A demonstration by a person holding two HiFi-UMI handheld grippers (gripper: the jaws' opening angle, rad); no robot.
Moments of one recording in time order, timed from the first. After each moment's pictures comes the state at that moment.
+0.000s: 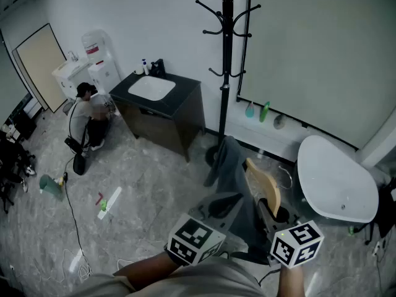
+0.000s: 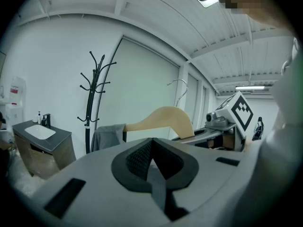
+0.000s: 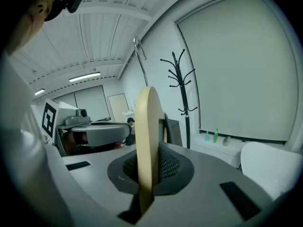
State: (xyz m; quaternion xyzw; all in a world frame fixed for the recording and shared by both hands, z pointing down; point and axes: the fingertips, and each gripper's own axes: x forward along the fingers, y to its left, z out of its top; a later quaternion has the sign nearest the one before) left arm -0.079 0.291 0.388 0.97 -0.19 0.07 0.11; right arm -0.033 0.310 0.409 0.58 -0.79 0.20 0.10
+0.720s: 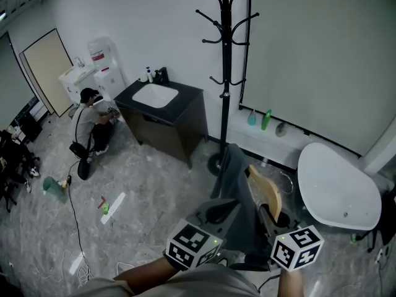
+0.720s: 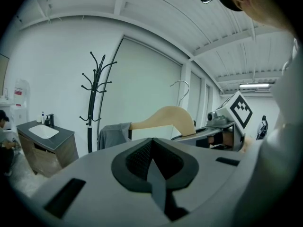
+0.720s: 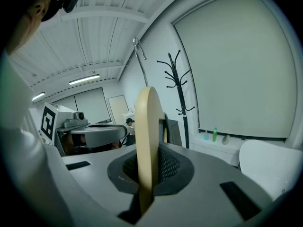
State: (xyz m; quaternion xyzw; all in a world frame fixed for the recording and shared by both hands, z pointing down) left arm -0.065 0.310 0.391 0.97 -0.21 0.08 0.12; right arm -0.005 0.329 0.409 0.57 -0.79 0.21 0.10
